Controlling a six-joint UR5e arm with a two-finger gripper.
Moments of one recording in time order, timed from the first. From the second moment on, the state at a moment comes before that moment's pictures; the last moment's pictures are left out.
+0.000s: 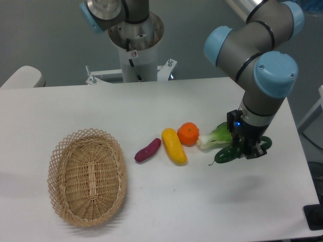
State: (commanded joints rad) arm 2.64 -2.05 -1.25 -1.34 1.52 1.81
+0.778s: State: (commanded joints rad) arm 2.46 -1.97 -1.33 -1.37 1.55 1.51
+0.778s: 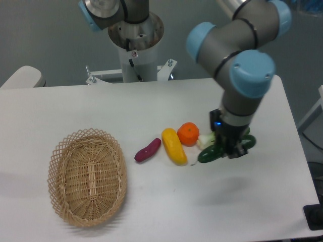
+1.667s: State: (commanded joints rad) arm 2.06 -2.02 -1.46 -1.31 1.56 0.54
